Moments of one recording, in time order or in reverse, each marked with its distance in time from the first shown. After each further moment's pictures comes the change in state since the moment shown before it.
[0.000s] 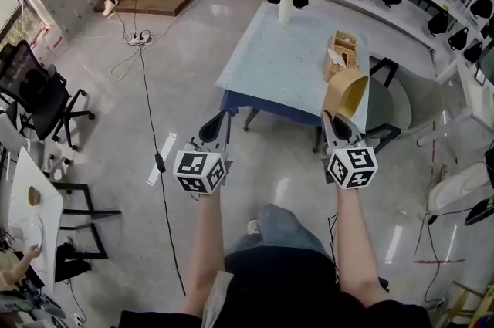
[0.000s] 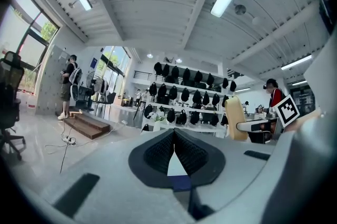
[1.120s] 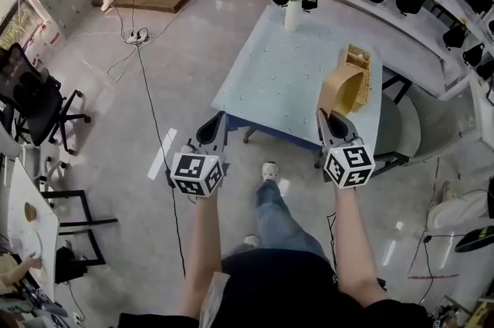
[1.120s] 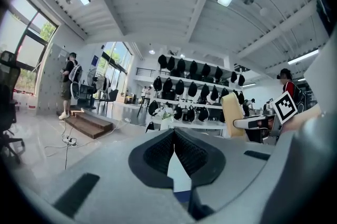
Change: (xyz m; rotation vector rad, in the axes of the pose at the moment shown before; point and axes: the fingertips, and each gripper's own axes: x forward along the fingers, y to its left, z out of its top) left arm 0.130 0.070 -0.014 0.012 0.037 0.033; right arm 0.154 -0.055 -0.006 -0.016 0.033 0.064
